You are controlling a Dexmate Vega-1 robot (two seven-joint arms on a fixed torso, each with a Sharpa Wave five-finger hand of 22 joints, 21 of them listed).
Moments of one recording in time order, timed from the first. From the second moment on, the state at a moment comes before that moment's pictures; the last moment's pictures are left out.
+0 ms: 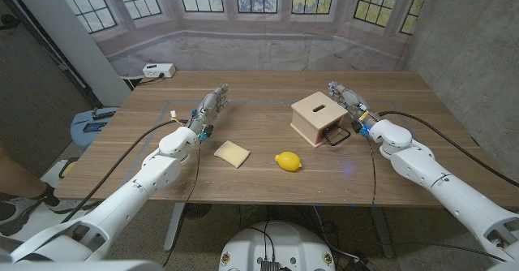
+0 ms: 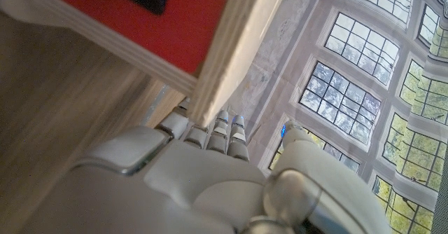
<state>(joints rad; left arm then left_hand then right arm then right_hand) 0.84 0.56 0.42 -1.36 -0.59 -0.24 -0.06 0.30 0.16 0.58 0.09 0.18 0.02 0.00 0.19 0.17 -0.05 0.03 0.21 0.19 -0.04 0.07 0.18 0.17 0.12 0.08 0.20 0.17 -0.85 -0.68 -0.40 -1.43 0.55 0.18 0.06 0.39 0.13 0.30 0.01 0.19 0.14 -0.04 0.19 0.17 0.13 -0.05 0.18 0.18 0.10 -0.04 0.19 0.19 0.32 -0.04 0.18 0.17</state>
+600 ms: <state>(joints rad) 0.82 0.60 0.45 -1.42 -0.50 -0.19 -0.04 0.30 0.16 0.59 0.07 0.18 0.02 0.00 0.19 0.17 -0.05 0.03 0.21 0.19 -0.04 0.07 0.18 0.16 0.12 0.08 0.20 0.17 -0.90 -0.79 -0.37 -1.52 0.52 0.13 0.05 0.39 0.13 0.30 0.00 0.19 0.16 -0.04 0.19 0.17 0.13 -0.05 0.18 0.18 0.10 -0.04 0.19 0.19 0.32 -0.04 0.18 0.17</state>
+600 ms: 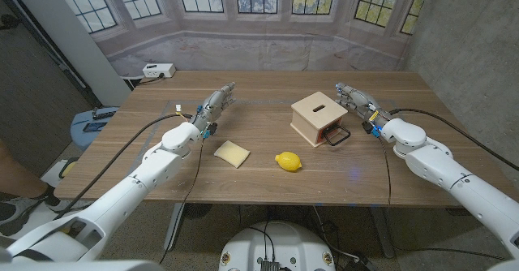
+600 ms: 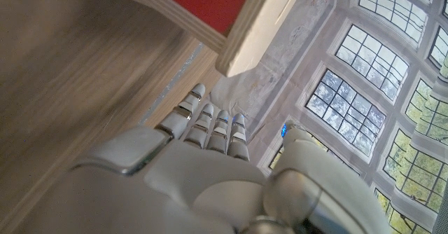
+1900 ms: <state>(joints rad) 0.66 0.66 0.60 -1.41 -0.21 -0.22 -0.14 0.31 0.16 0.59 0.05 0.18 0.02 0.00 0.18 0.17 -0.05 0.02 0.21 0.19 -0.04 0.07 0.17 0.17 0.12 0.08 0.20 0.17 -0.99 -1.04 -0.32 -1.79 0.40 -0.13 -0.02 0.40 0.13 0.30 -0.01 0.19 0.17 -0.05 0.19 0.17 0.14 -0.05 0.19 0.18 0.10 -0.04 0.19 0.19 0.32 -0.04 0.18 0.17</state>
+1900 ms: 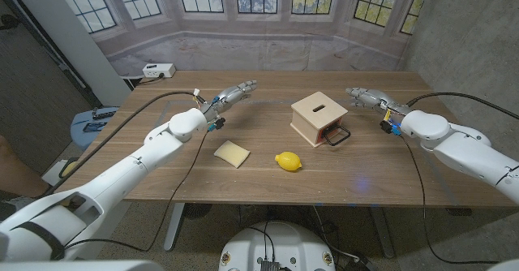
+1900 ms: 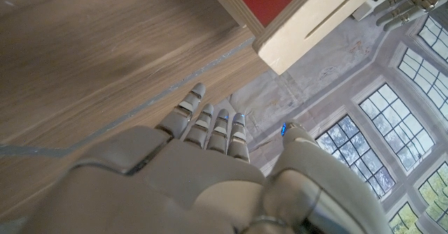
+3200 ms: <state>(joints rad) 0.61 0.65 0.65 -1.39 -0.10 -0.32 -0.22 0.31 0.16 0.59 0.05 0.18 0.01 -0.01 0.18 0.18 -0.04 0.01 0.21 0.19 -0.04 0.06 0.18 0.17 0.12 0.08 0.20 0.17 -1.20 -1.33 -0.19 -2.04 0.27 -0.29 -0.08 0.40 0.13 0.30 -0.04 0.19 0.20 -0.09 0.19 0.17 0.18 -0.11 0.19 0.18 0.13 -0.04 0.20 0.19 0.26 -0.04 0.18 0.17</state>
